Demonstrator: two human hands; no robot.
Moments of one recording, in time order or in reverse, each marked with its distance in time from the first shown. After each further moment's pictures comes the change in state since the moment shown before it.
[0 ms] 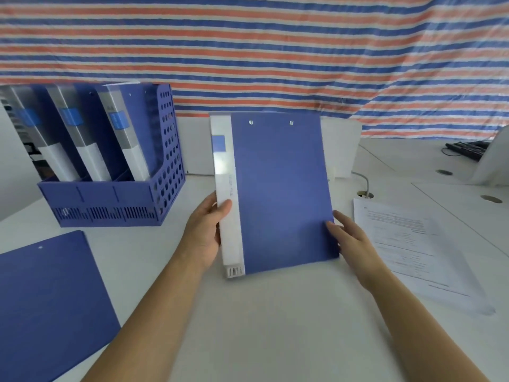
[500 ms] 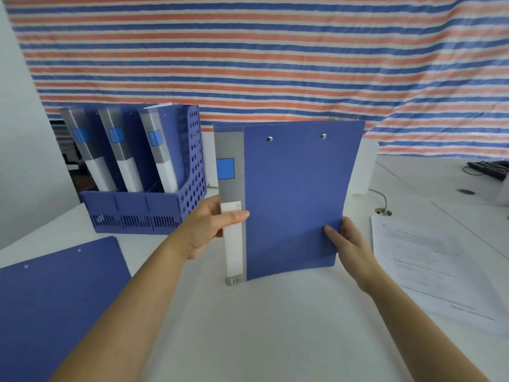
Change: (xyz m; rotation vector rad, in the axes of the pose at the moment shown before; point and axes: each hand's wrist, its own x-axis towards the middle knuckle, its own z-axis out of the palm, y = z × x) left_hand -0.023 0.071 -0.024 0.493 -0.241 0.077; right_hand -0.002 -0.027 0.036 -0.024 -0.062 -0.201
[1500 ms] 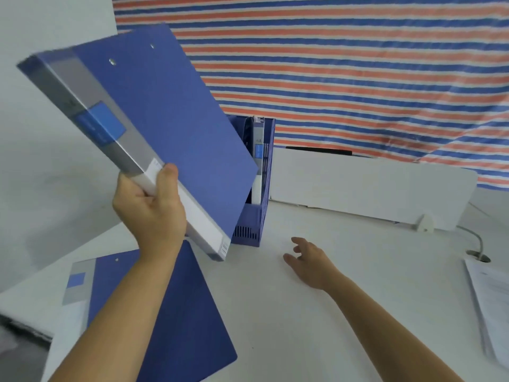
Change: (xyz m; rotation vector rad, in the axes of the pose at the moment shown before) left_hand -0.073 0.052 -0.134 0.169 1.360 0.666; right_hand 0.063 -0.007 0.217 -0.751 -0.390 -0.041
